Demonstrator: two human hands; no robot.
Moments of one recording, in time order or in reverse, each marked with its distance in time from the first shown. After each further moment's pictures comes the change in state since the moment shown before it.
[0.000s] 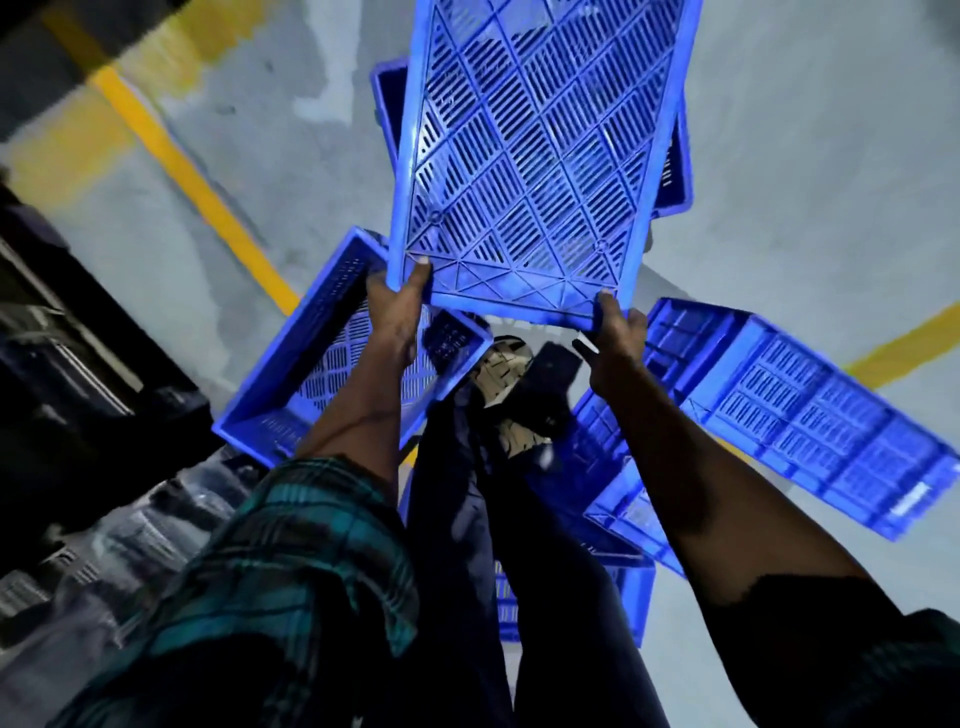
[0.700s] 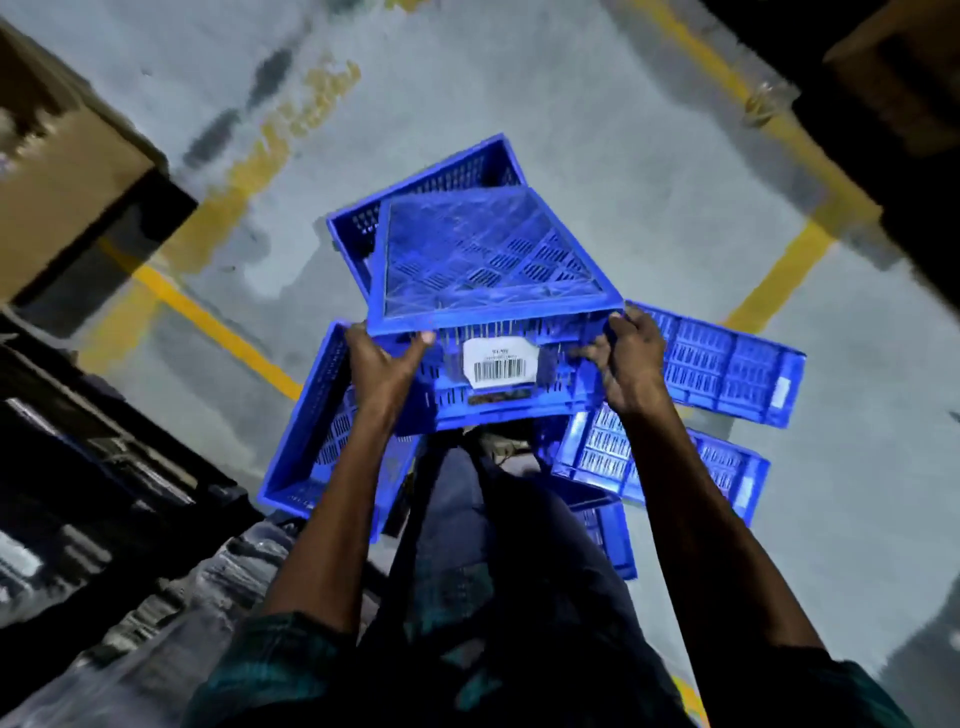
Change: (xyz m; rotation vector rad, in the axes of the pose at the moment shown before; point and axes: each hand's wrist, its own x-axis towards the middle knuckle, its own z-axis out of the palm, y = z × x) left_hand -0.270 0.077 -0.066 0.240 -0.140 0.577; right_hand -0.222 -0.097 -0.178 0.429 -0.095 -0.252
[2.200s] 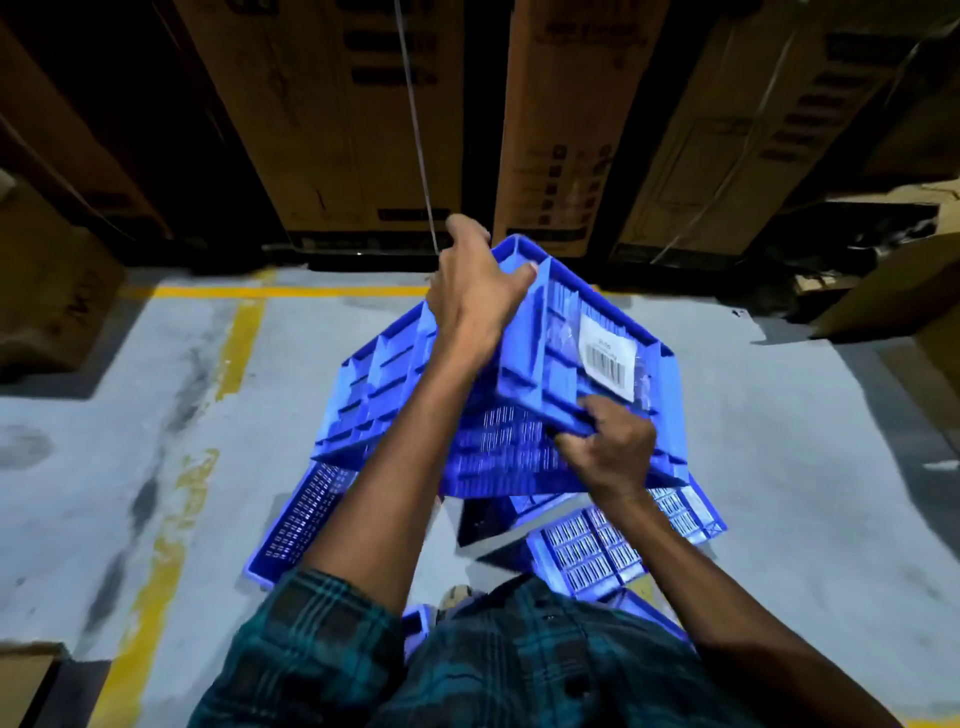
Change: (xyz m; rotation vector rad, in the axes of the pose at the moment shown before) left_hand -0.198 0.391 0.135 0.435 -0.405 0.985; right_hand -0.185 -0.113 -0.097 -0.795 0.840 -1.116
